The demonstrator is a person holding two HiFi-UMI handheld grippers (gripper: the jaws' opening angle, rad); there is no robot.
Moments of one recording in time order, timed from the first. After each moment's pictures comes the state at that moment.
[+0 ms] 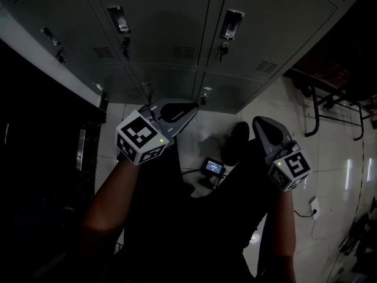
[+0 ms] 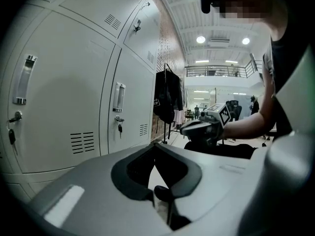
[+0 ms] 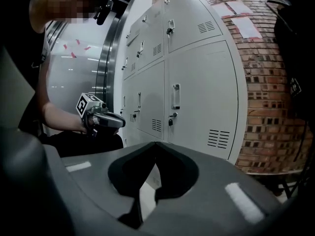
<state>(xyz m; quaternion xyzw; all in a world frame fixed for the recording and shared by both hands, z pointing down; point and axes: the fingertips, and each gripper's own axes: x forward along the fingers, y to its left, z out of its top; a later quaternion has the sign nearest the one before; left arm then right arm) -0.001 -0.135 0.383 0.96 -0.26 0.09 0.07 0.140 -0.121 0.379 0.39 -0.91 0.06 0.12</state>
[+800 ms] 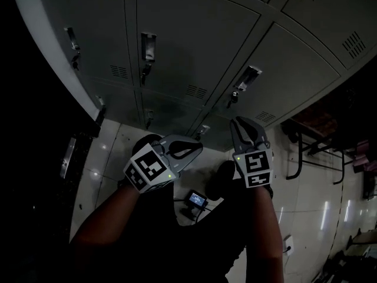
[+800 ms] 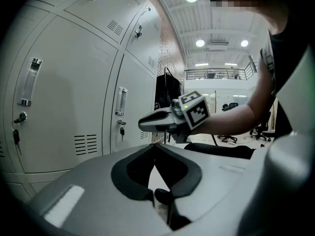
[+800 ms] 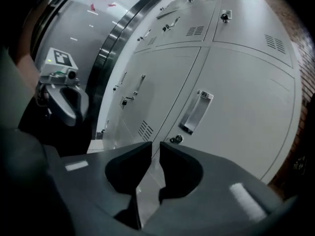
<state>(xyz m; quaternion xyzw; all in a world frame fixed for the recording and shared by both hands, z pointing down) -0.006 -0.132 0.381 0.96 -0.26 0.08 0.06 0.057 -0.229 0.362 0.41 -0.86 -0.11 0.28</state>
